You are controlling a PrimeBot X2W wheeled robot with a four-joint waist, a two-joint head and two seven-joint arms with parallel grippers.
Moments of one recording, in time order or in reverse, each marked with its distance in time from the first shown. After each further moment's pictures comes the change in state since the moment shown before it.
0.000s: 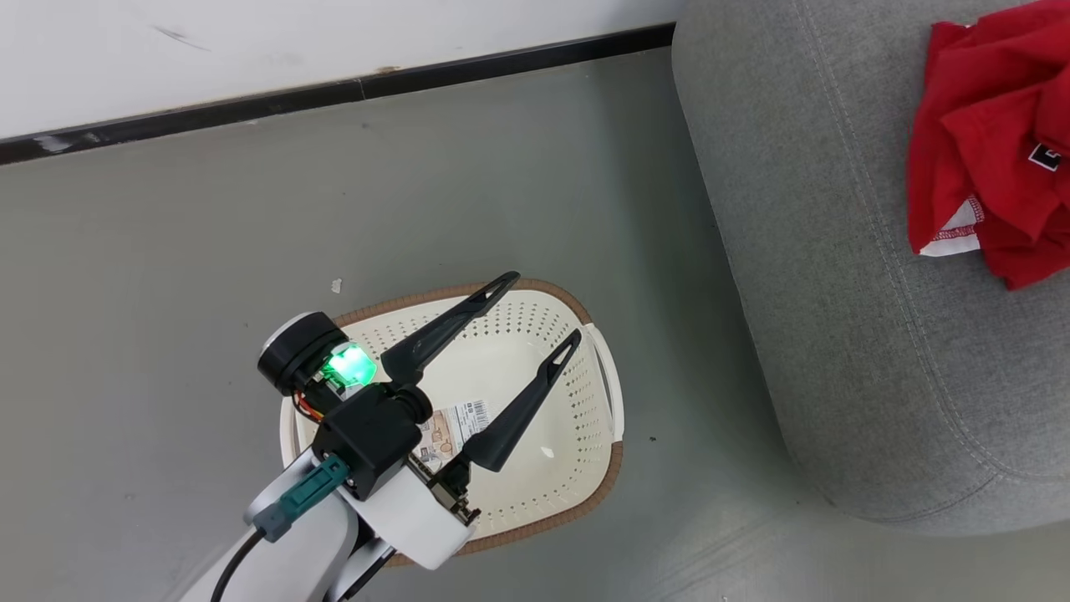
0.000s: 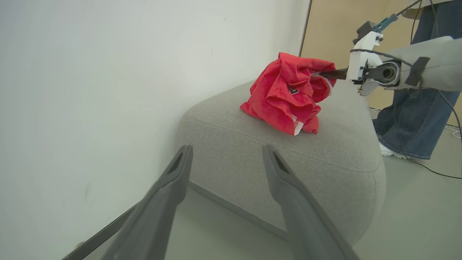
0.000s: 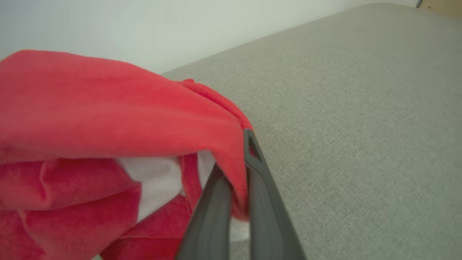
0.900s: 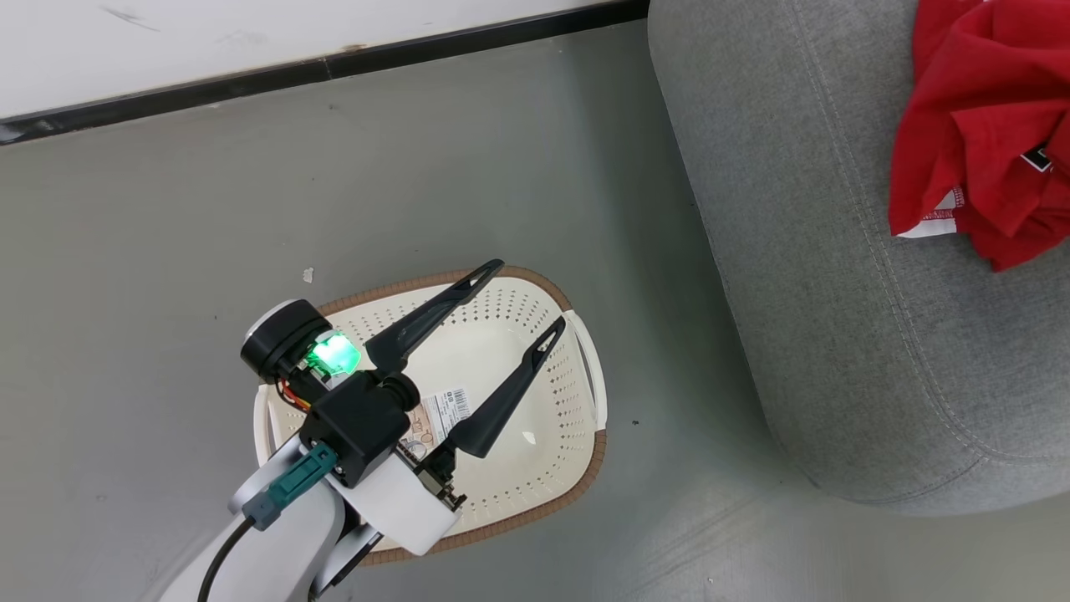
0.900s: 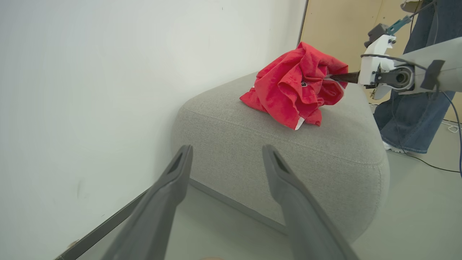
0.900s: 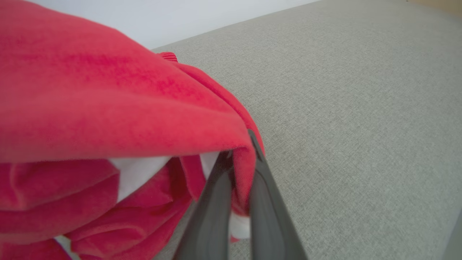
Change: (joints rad) left arm -0.021 0.019 0.008 0.015 0.008 0.000 -0.003; right arm 0.019 0.044 -0.042 0.034 -0.065 0.000 -0.063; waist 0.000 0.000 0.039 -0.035
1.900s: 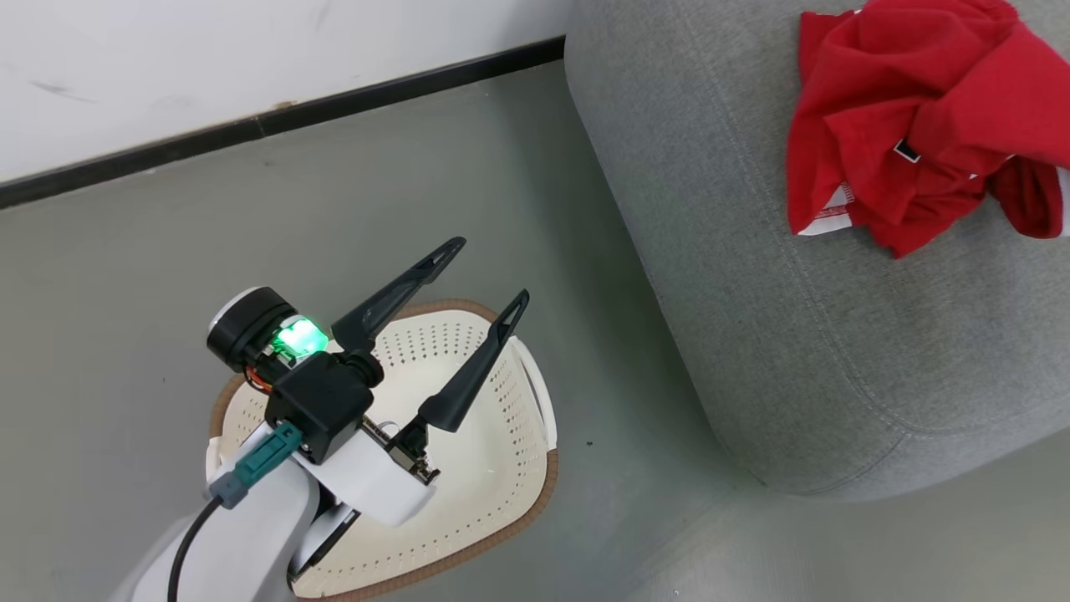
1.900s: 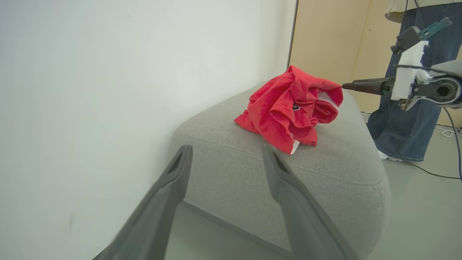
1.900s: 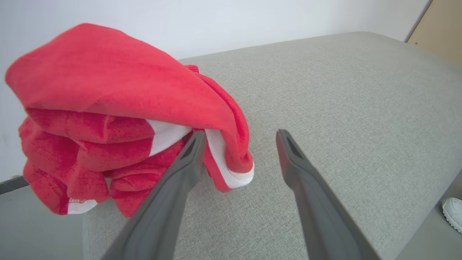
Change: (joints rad) left arm -0.010 0.006 0.043 0.043 -0.011 0.002 -0.025; right arm 0.197 -0.008 0.190 -0.261 0.079 0.000 -0.017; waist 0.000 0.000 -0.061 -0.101
